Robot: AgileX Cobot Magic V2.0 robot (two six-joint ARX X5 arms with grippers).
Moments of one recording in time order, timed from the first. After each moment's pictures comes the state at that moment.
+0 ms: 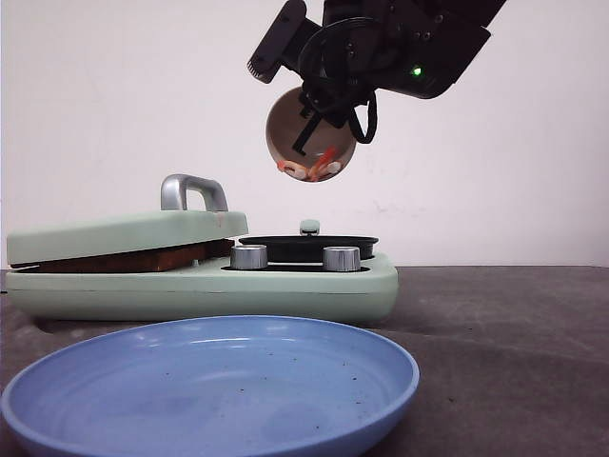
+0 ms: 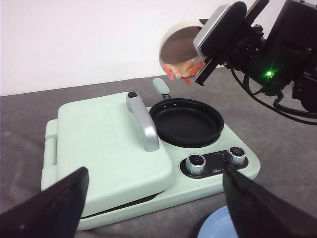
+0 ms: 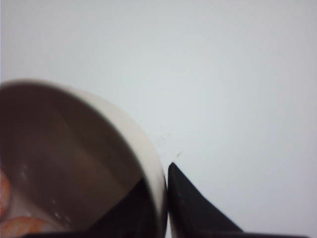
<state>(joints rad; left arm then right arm) -0.29 0.34 0.63 -0.47 0.18 -0.02 0.61 1.99 1.32 0.92 0.54 -1.02</state>
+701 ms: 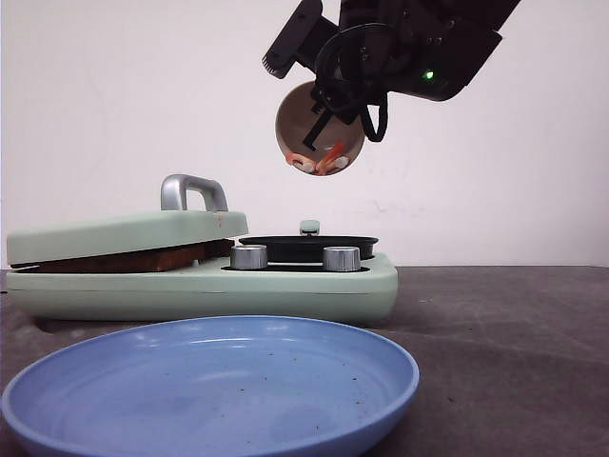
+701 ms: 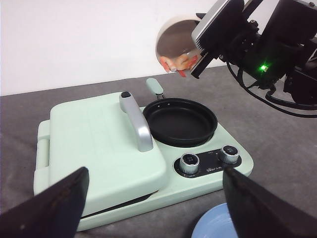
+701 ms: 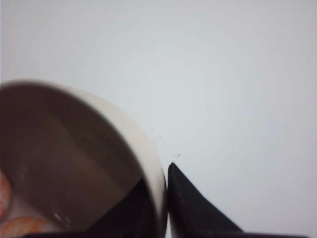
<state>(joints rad) -0.29 0.34 0.63 -0.47 0.21 -0.02 0.59 1.99 1.32 0.97 0.50 -1.01</state>
